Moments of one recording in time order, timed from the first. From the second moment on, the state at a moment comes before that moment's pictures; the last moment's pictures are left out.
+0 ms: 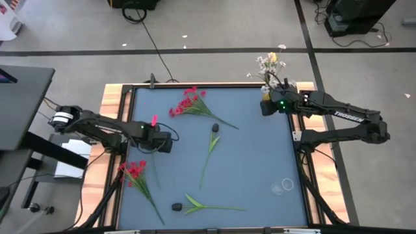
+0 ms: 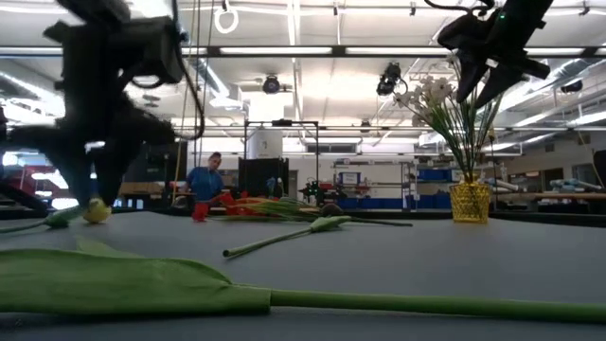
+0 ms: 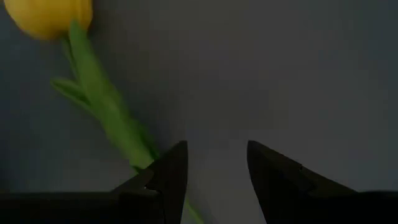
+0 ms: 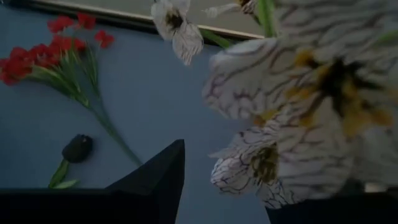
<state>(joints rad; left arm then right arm) -0.05 1.27 0.67 -0.88 -0.11 -1.43 -0.34 0.96 1.00 -1.05 0.43 0.84</state>
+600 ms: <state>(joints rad) -0.16 1.27 0.51 -0.79 -0.10 -1.70 -0.34 0.96 1.00 -1.05 0.42 0.72</state>
